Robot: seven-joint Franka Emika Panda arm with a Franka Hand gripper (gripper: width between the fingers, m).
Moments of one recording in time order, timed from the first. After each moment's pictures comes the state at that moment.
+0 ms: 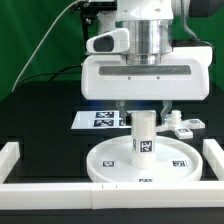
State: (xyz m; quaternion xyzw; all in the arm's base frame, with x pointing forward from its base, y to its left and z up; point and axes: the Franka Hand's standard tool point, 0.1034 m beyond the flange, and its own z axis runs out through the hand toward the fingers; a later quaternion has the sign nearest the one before) arm 0.566 0.021 0.078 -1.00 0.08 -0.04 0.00
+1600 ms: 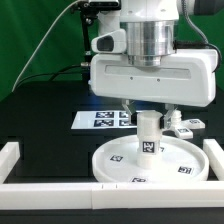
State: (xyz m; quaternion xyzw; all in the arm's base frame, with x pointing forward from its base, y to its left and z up) arm 0.566 0.034 0.078 -0.95 0.31 -0.02 0.01
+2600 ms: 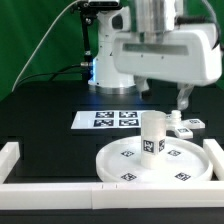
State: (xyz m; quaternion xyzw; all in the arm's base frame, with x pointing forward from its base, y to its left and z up) arm 0.556 0.060 0.121 -0.90 0.44 0.00 0.04
